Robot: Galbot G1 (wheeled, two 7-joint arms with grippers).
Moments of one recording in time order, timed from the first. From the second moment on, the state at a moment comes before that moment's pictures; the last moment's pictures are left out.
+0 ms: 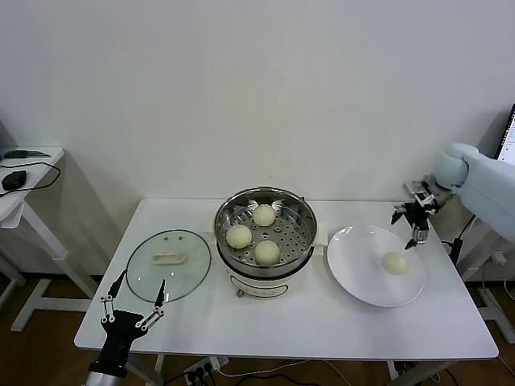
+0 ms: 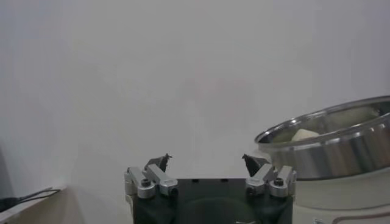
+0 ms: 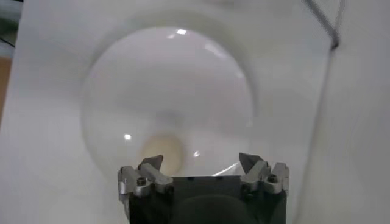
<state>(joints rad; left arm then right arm) 1.75 -1.37 -0.68 -2.06 0.08 -0.34 0.05 0.37 0.76 -1.20 0.83 0.13 0.08 -1.21</state>
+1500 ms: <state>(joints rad) 1.77 -1.37 -0.69 -2.06 0.08 -0.36 0.05 0.16 0.87 -1.09 0.65 0.07 0.02 -1.10</state>
